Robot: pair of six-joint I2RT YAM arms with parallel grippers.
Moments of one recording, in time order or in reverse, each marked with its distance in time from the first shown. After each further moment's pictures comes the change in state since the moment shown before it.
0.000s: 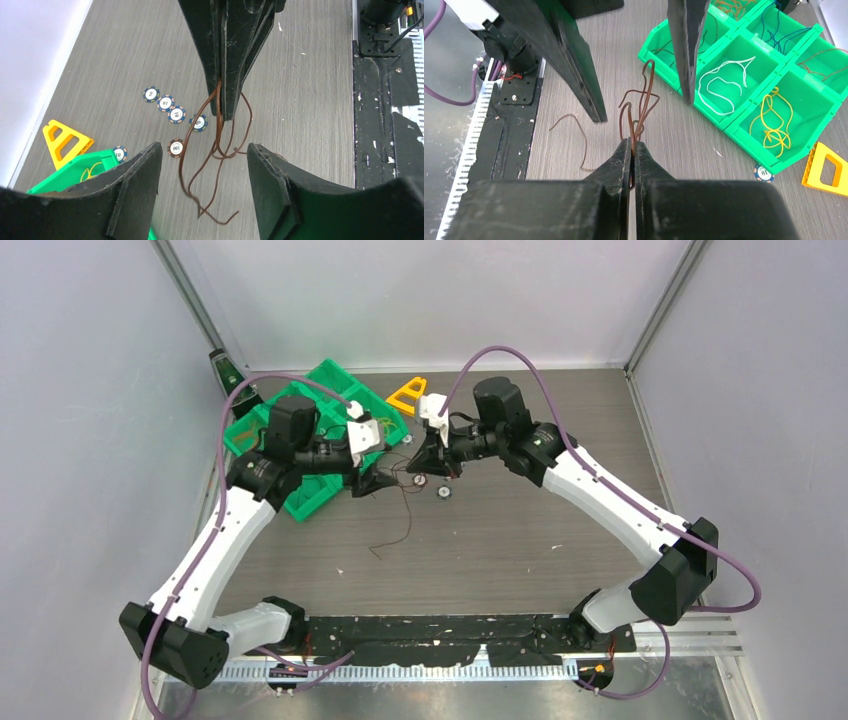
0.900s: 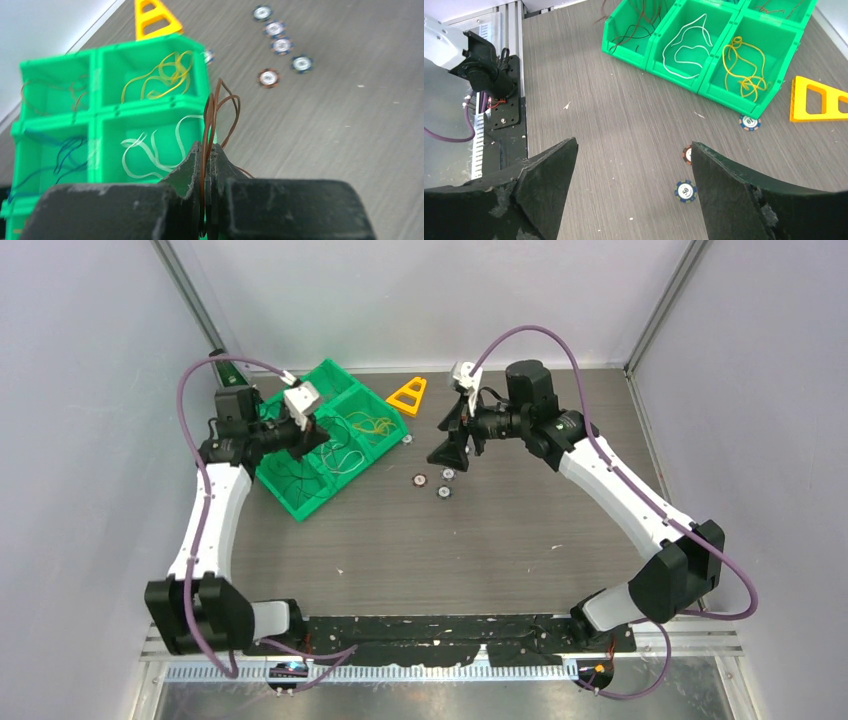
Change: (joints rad) left arm 0.417 0.111 -0.029 0.047 -0.035 -0.010; right arm -0.177 0.000 0.000 0.035 -0.004 0.200
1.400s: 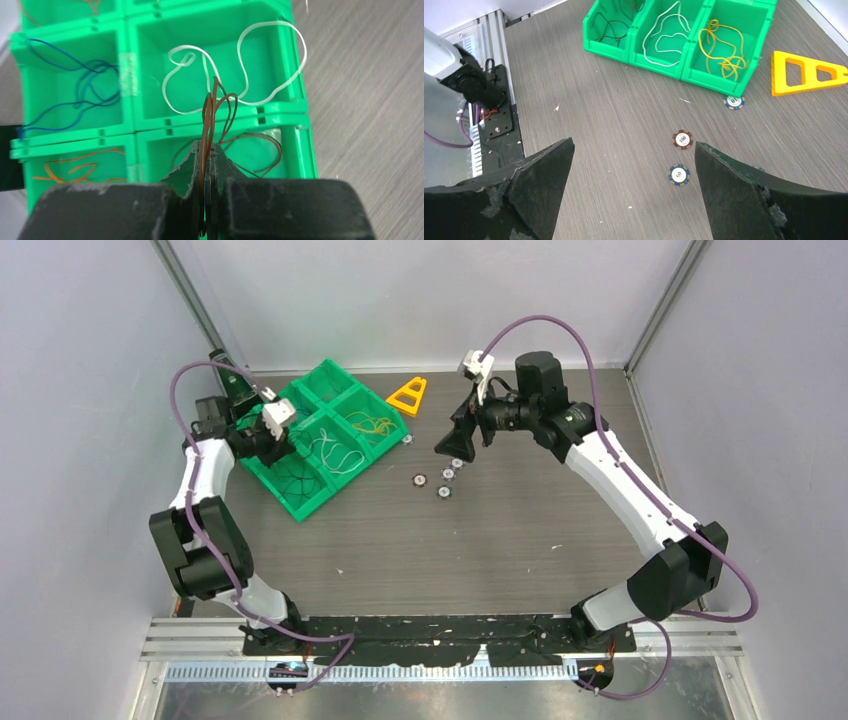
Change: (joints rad) left arm 0.274 0.337 0.037 -0.008 0.012 0.364; right arm -0.043 0.003 0.051 -0.087 0.056 0.031
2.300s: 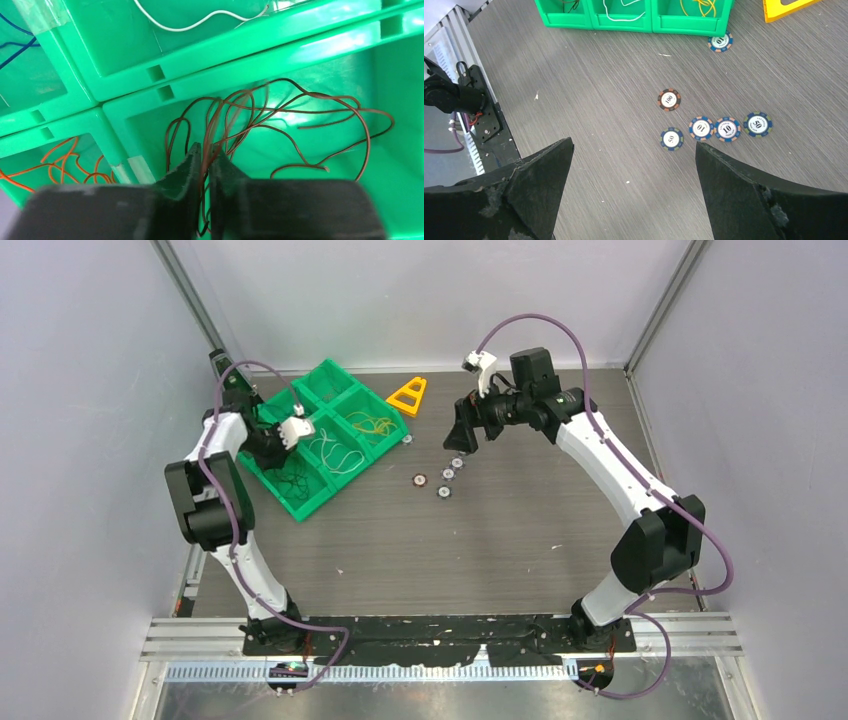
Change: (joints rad) left arm -0.060 0.338 0.232 -0.277 -0.416 0.368; right arm -0.070 0.146 0.089 -0.152 0.080 0.066
